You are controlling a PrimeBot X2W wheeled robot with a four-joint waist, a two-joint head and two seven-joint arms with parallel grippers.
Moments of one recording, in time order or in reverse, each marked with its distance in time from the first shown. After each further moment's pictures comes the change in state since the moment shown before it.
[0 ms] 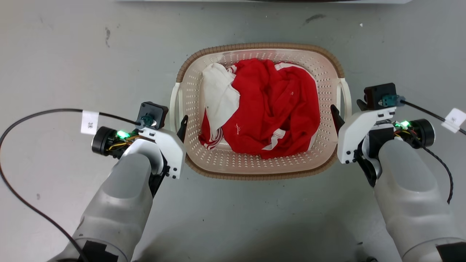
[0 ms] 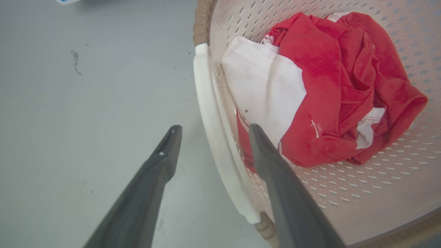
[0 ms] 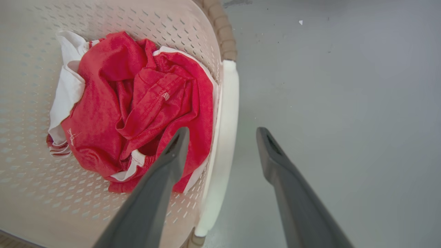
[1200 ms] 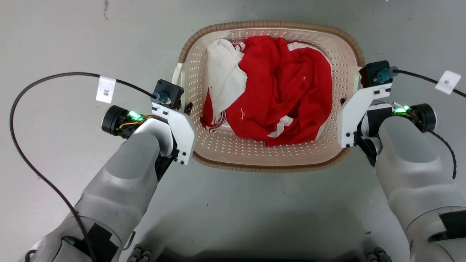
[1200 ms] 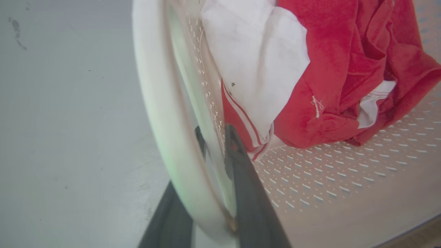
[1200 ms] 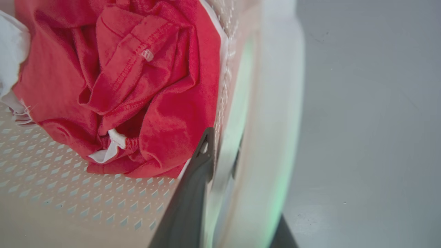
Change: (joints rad) left arm -0.124 0.049 -0.443 -0.031 -0.389 0.001 0.144; right arm -0.200 -0.001 0.030 0.241 0.011 0.000 0.129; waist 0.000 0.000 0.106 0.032
